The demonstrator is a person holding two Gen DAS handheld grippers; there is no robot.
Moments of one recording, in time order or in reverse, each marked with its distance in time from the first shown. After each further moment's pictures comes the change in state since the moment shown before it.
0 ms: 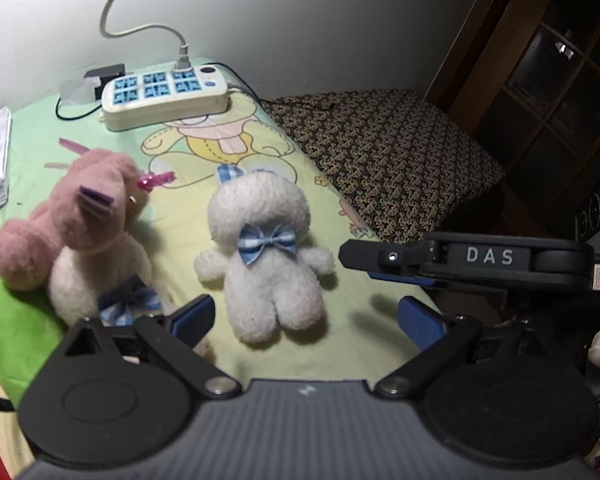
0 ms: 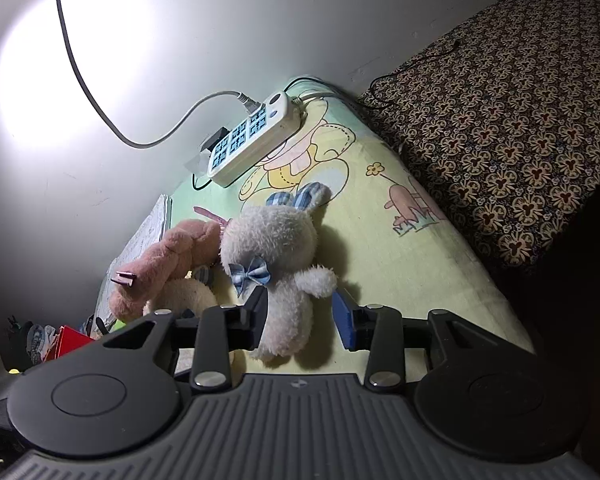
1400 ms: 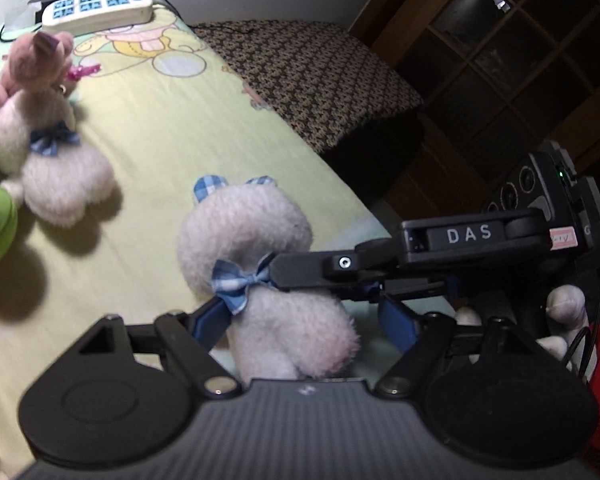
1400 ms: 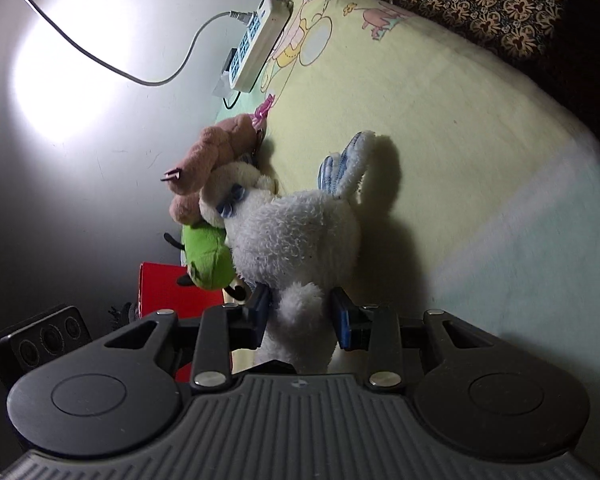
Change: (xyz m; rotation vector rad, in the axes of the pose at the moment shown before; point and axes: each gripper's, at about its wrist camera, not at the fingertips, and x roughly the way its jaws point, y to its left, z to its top) left arm -0.048 -0.025 -0.092 0.033 0.187 -0.253; right arm -0.038 -0.030 -0.089 0.306 0.261 0.245
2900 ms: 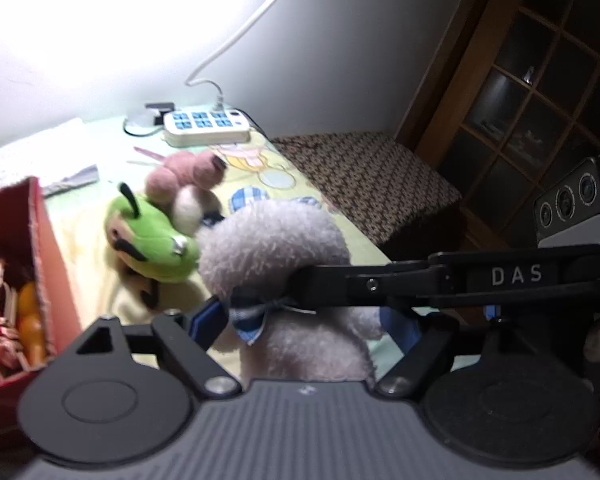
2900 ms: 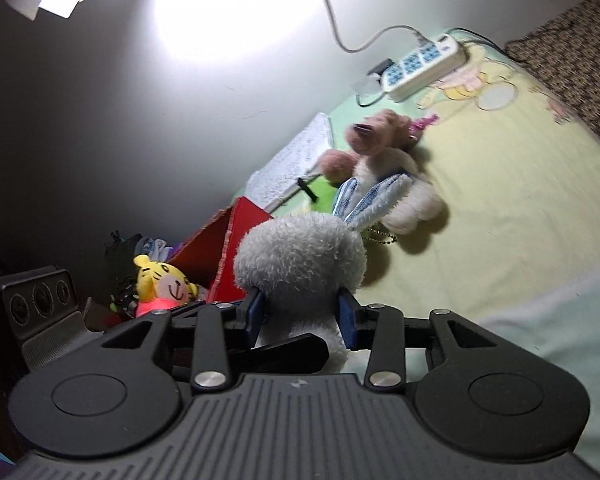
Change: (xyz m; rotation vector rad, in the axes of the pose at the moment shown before) left arm -0.170 0.008 -0.053 -0.010 -0.366 0.220; right arm 0.001 0.150 -0.080 -0.472 -0.081 0.020
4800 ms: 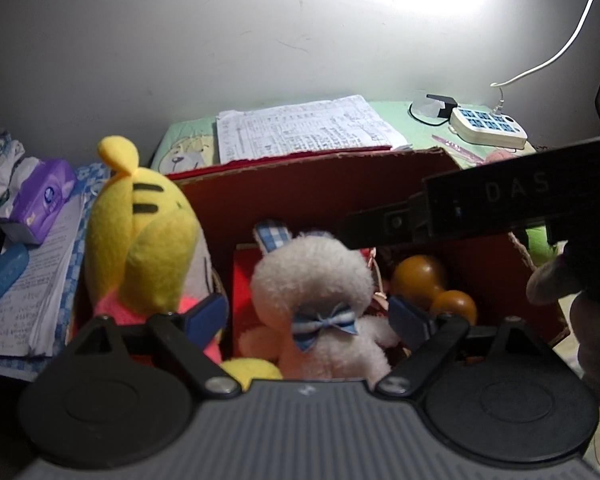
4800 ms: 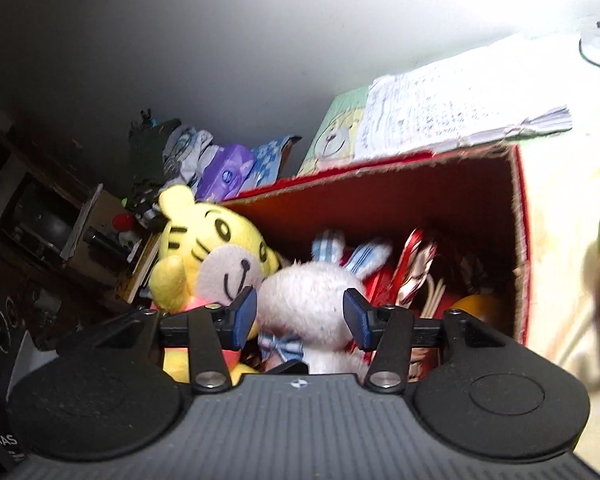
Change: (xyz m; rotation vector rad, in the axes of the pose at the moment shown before) left arm -0.077 0.206 -0.025 -0.133 0.049 0.553; right arm 0.253 0.156 0.018 -0.266 0.288 0.051
